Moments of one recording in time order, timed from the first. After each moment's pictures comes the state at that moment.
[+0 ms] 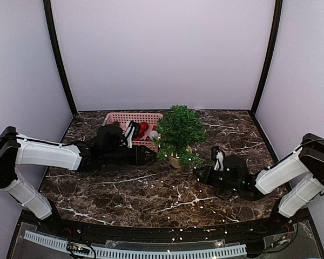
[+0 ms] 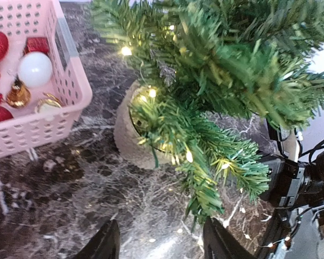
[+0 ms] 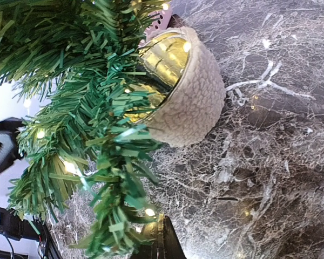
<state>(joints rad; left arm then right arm) -0.82 1.53 0.79 0.24 0.14 -0.57 0.90 1.50 0.32 0.76 0.06 0.88</state>
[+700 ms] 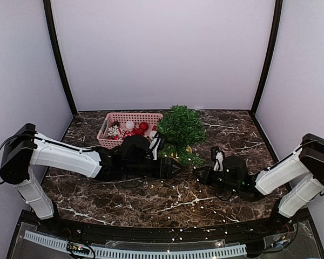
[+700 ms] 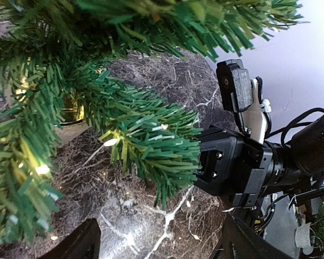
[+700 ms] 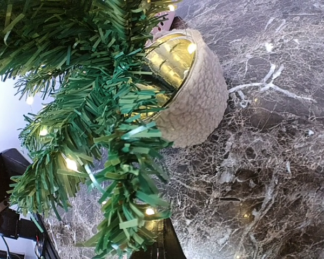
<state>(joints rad) -1.05 1.66 0.94 0.23 0.08 -0.71 0.92 1.50 0.32 0.77 0.09 0.87</state>
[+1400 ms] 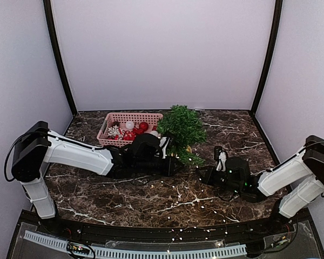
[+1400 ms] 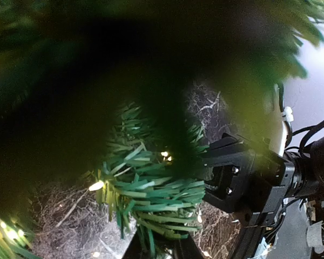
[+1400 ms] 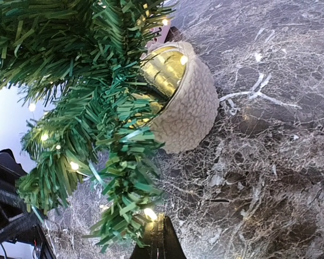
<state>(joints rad) -1.05 1.80 1.06 0.23 0.09 -0.67 0.92 1.46 0.29 0.78 0.13 0.86</state>
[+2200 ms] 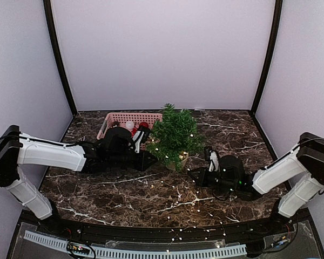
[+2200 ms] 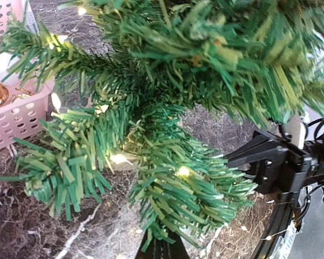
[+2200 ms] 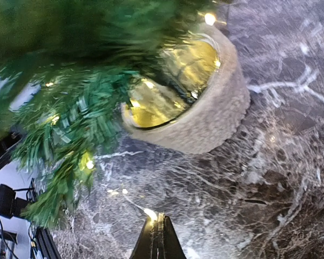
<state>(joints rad) -0.91 1.54 0.84 0.15 0.09 -0.52 0.93 1.56 0.35 0.80 0.03 0.79</state>
